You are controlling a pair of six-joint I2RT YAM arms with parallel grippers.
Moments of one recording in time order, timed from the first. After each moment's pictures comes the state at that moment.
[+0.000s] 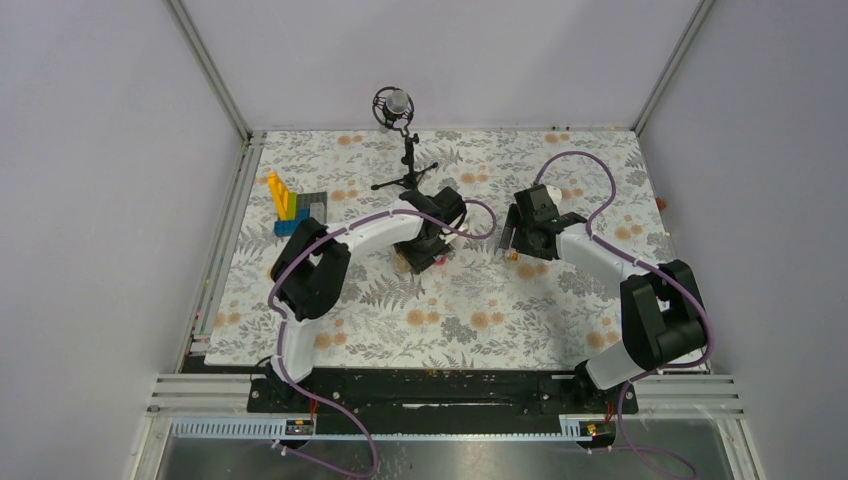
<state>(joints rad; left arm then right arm) -0.78 2.03 1.58 -0.97 -0.22 0.14 0.39 1.53 0.94 -0.42 0.22 0.58</state>
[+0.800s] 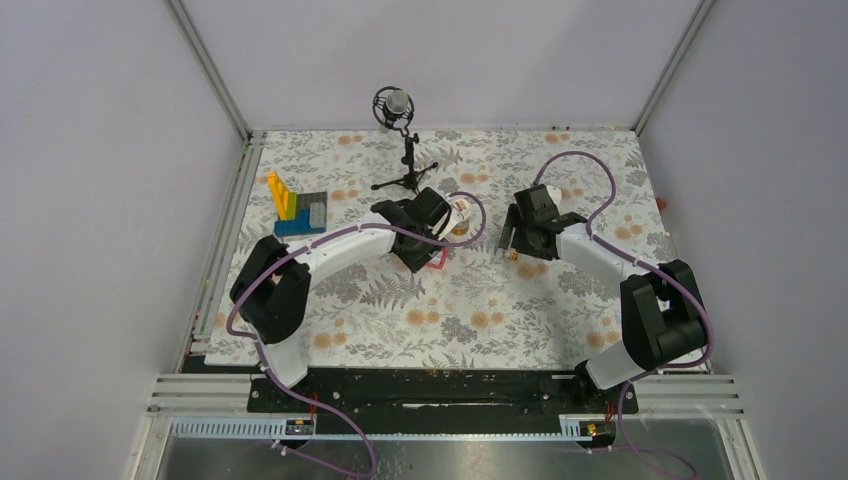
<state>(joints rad) -0.78 1.79 1.35 -0.74 -0.20 0.14 0.39 1.53 0.94 -0.42 0.22 0.58</state>
